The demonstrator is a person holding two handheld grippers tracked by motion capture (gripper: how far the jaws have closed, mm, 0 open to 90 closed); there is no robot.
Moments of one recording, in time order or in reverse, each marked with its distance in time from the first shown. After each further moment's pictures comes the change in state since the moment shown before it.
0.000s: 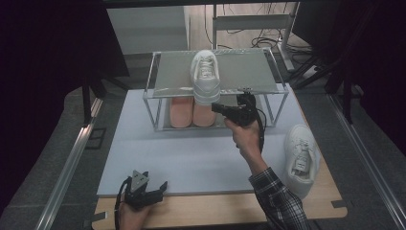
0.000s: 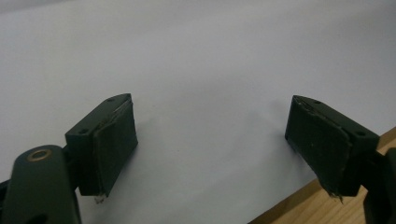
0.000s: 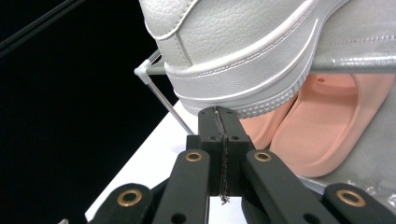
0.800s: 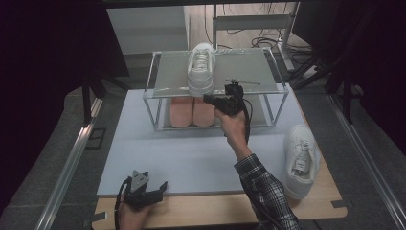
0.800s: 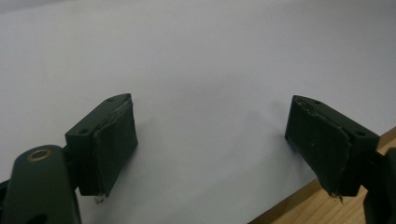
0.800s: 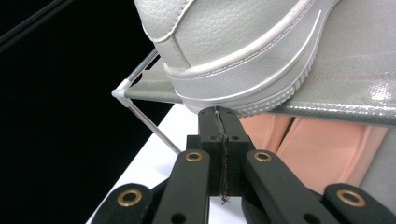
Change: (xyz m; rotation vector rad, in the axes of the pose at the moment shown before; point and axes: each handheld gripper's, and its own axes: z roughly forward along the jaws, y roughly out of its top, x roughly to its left) left arm 0.000 0.000 0.000 0.001 0.000 -0.001; right arm -0.002 0.018 0.043 -0.002 -0.051 0.028
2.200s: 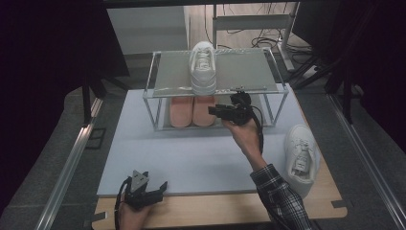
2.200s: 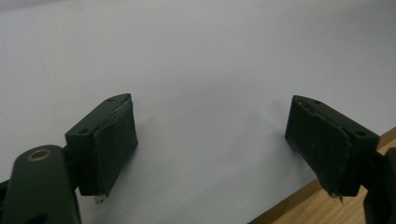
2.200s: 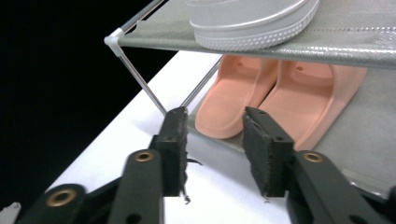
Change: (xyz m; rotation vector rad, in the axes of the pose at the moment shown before) left arm 0.000 0.000 0.000 0.003 -0.001 0.003; right arm 0.001 -0.016 -0.034 0.105 -0.044 -0.138
